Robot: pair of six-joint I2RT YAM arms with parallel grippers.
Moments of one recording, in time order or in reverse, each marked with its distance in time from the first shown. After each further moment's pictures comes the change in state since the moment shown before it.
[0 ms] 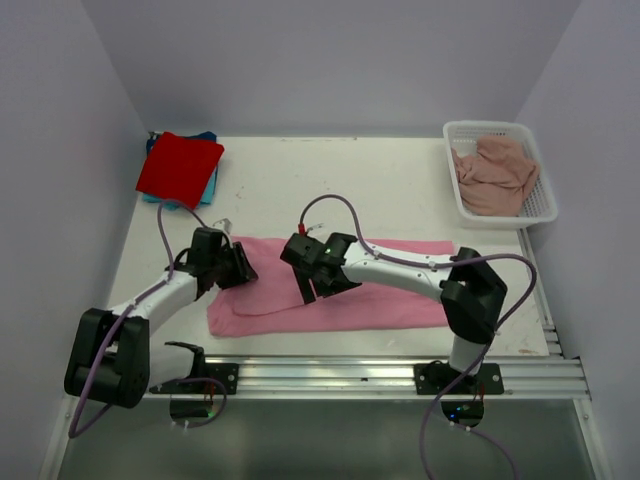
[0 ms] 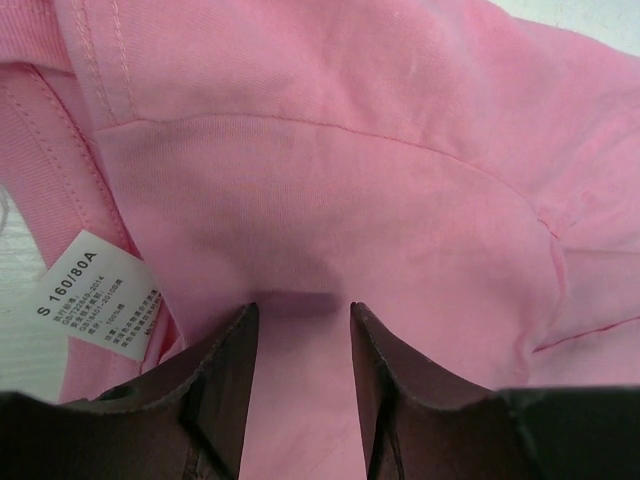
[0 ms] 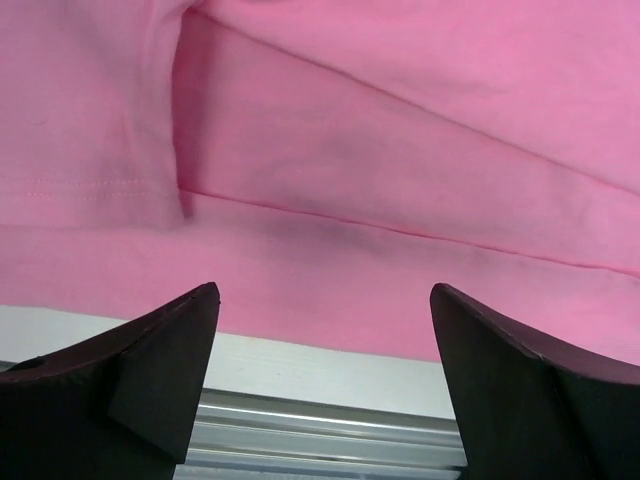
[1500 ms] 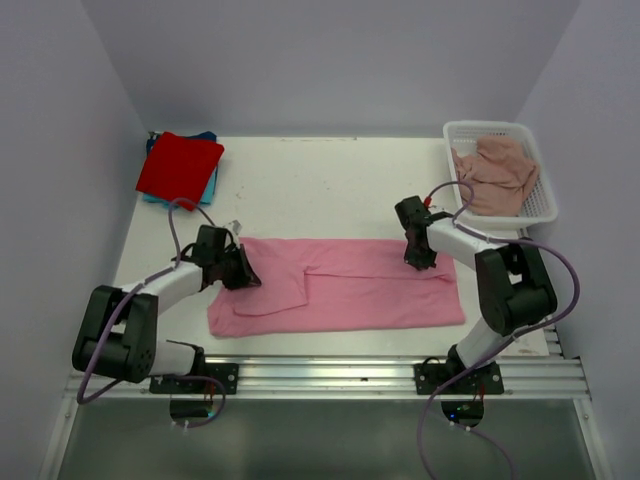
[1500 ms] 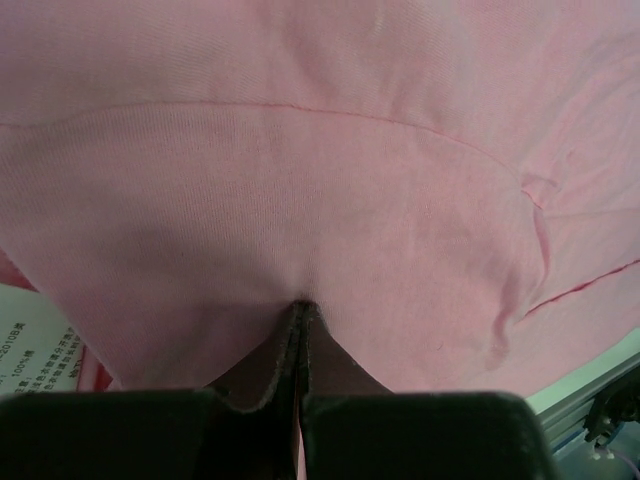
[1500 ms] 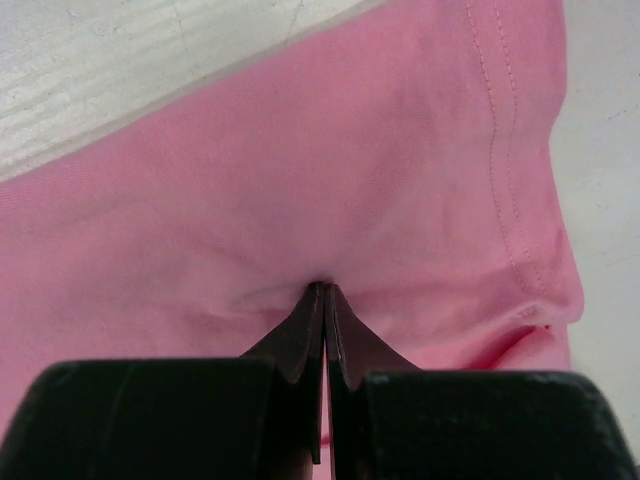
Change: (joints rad) left arm 0.000 0.111 0.047 -0.029 0.131 0.029; right arm -0.742 -0.158 -0.429 0.286 0.079 -0.031
